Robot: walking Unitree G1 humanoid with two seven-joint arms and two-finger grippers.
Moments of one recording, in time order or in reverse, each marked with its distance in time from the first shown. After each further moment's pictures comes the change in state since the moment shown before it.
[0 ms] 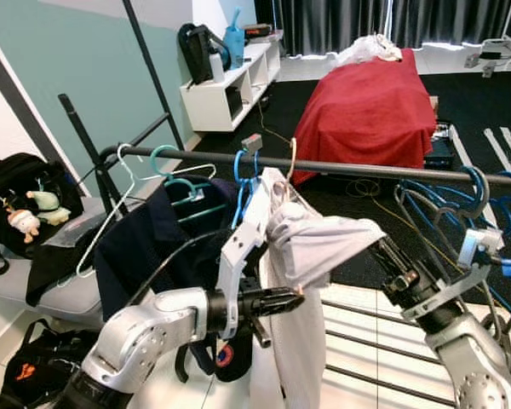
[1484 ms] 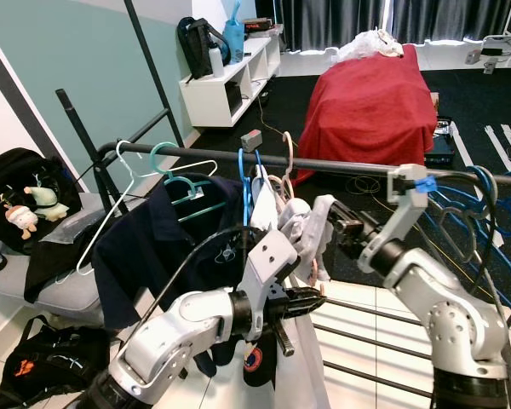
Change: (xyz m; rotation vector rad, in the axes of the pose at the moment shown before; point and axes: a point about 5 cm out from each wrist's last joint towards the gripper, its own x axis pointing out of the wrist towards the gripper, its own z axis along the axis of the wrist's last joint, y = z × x) left arm 0.029 -0.036 0.007 0.193 -0.075 -0.081; right arm 0.077 0.032 0.000 0.005 0.241 -0.049
